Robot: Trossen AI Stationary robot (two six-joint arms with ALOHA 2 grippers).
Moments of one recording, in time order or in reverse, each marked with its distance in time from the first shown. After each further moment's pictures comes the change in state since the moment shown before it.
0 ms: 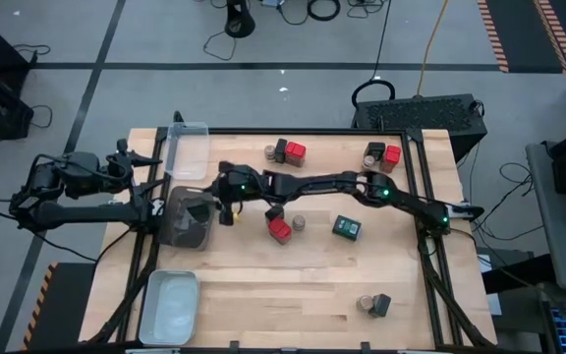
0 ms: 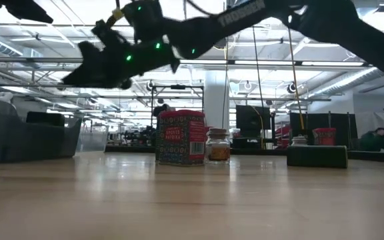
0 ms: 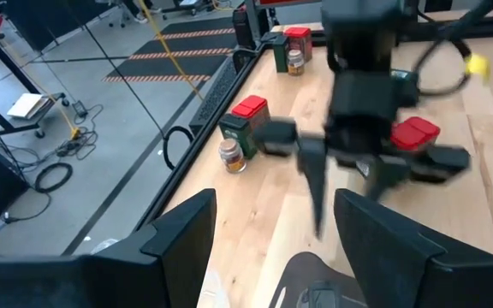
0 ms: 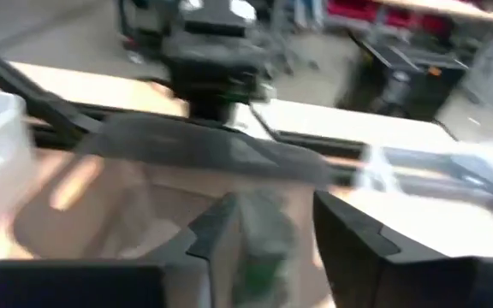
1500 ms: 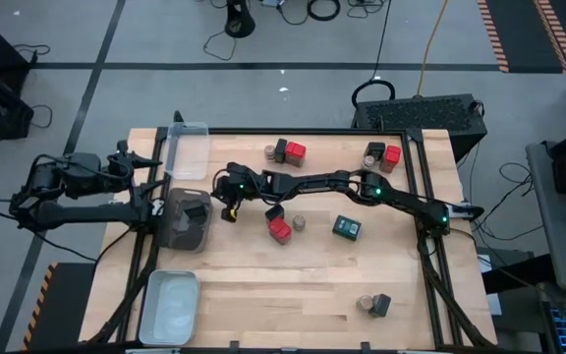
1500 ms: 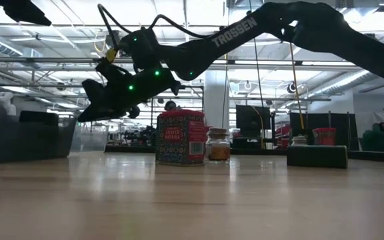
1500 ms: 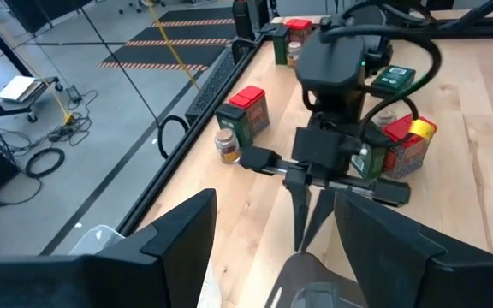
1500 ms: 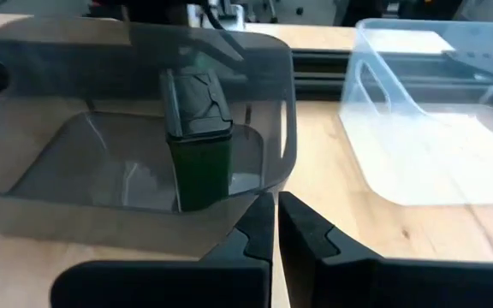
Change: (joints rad) left arm 0.000 0.000 0.000 -0.024 0.003 -0.051; right arm -0.028 0.090 -0.002 -0.009 0.013 0.103
